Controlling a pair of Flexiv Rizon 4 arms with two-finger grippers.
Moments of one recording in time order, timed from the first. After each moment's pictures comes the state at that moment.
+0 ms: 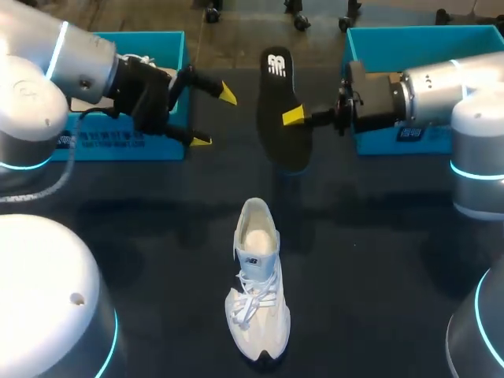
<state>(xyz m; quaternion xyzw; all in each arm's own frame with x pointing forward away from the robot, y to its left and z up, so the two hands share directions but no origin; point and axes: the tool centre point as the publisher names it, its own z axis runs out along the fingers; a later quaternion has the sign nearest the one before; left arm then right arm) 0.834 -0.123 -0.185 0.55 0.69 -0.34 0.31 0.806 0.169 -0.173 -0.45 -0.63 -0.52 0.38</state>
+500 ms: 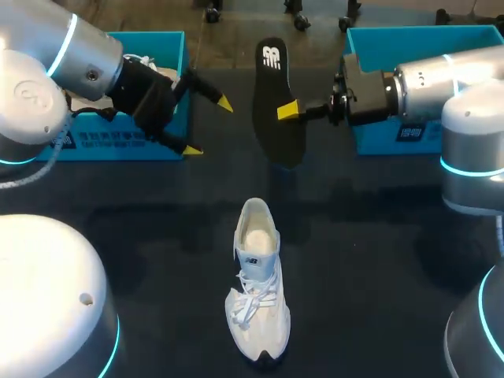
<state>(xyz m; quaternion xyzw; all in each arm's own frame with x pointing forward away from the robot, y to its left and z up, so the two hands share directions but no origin) 0.827 -0.101 -0.204 0.48 0.78 -0.33 0.24 0.822 0.182 -0.178 -0.41 -0.65 -0.55 0.34</state>
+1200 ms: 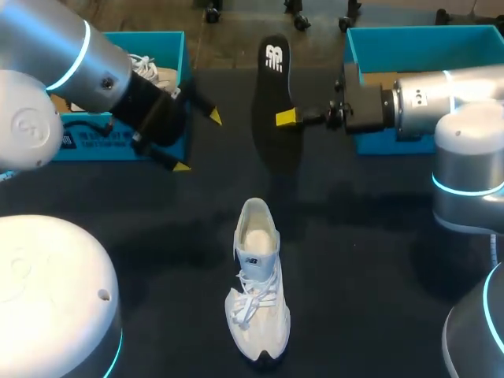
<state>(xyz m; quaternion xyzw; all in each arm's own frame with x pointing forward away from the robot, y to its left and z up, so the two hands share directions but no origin) 0.793 -0.081 -0.212 0.37 0.88 -0.23 0.20 0.821 0.181 -0.195 -0.40 -0.66 -0.57 0.28</state>
